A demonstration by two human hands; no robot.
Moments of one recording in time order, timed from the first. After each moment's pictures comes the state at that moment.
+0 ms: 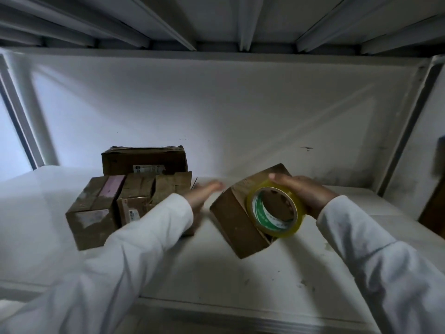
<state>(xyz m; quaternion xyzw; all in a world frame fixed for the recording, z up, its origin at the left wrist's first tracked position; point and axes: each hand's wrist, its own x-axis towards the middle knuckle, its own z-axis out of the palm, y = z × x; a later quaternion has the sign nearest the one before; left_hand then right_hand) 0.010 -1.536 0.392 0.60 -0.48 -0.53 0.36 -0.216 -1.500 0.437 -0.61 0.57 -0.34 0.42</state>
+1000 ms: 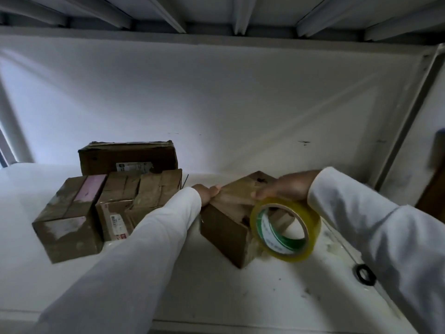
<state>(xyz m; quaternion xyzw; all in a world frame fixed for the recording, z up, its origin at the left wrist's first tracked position) 0.001 -1.617 0.369 0.71 -0.63 -0.29 0.11 -0.195 -1.524 0.464 -0.63 0.68 -0.03 0.37</state>
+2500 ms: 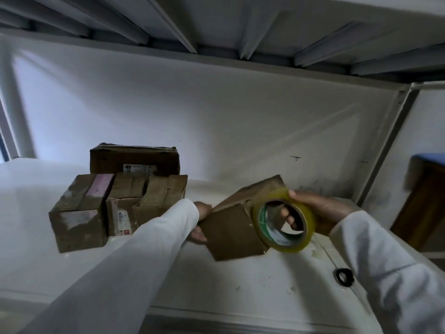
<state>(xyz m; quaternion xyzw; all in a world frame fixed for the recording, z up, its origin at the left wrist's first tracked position) 0.002 -1.567 0.359 0.70 -0.42 -0.54 0.19 -0.231 -1.469 0.450 -0.53 0.48 -0.34 0.61</state>
